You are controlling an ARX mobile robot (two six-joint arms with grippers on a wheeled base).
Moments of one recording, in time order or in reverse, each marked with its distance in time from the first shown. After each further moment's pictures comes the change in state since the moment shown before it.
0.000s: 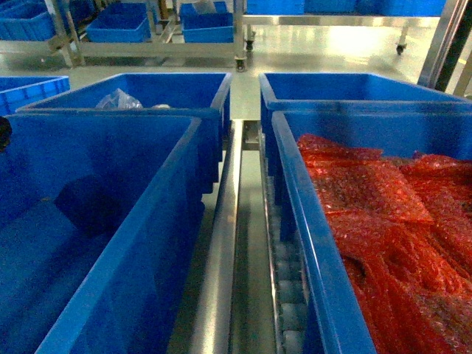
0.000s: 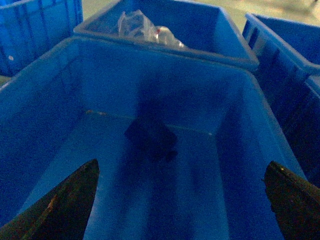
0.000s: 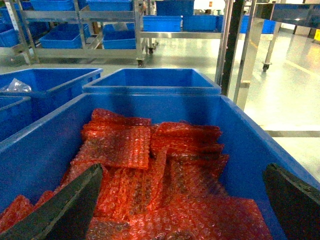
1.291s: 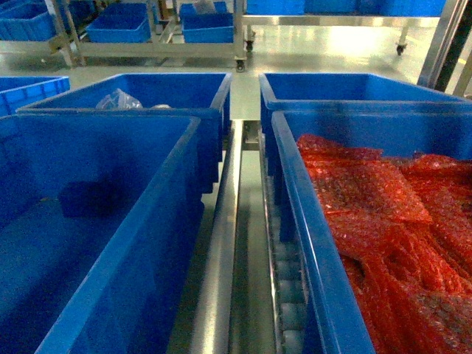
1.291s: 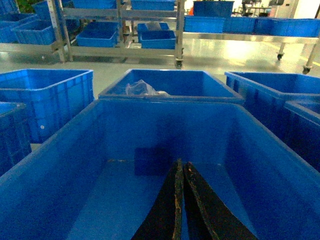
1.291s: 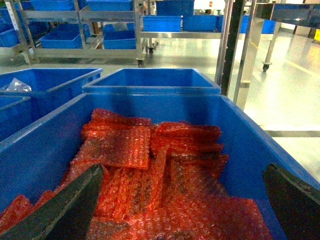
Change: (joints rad) left arm 0.230 -0.612 -0.398 0.123 0.257 0.214; right arm 0.000 0.000 0.000 0.000 0.000 0.000
